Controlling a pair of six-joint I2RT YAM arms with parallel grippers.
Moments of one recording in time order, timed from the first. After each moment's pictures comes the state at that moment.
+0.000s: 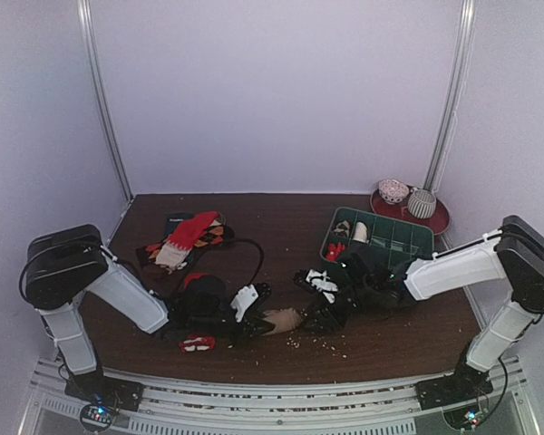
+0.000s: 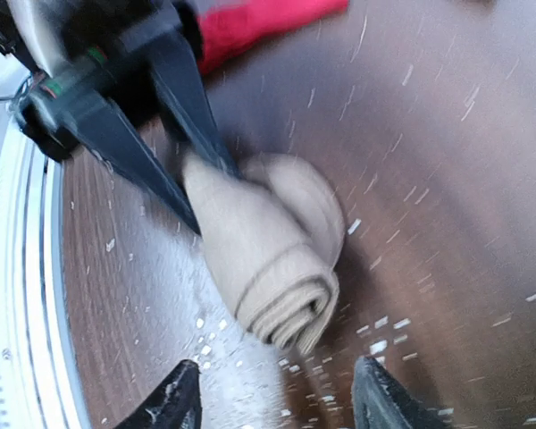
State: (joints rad) left arm -1.01 1.82 0.56 0.72 0.22 -0.06; right arm 0.85 1.61 0.73 0.06 -0.42 -0.07
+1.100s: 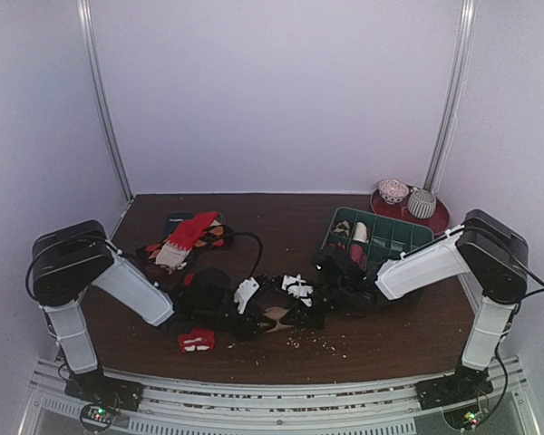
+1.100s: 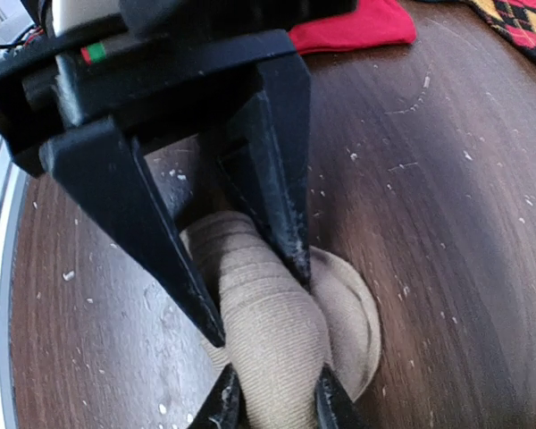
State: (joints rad) left arm -0.97 1.86 0.63 0.67 0.28 -0.17; right arm 0.90 1.82 0.87 0.15 -0.39 -0.28
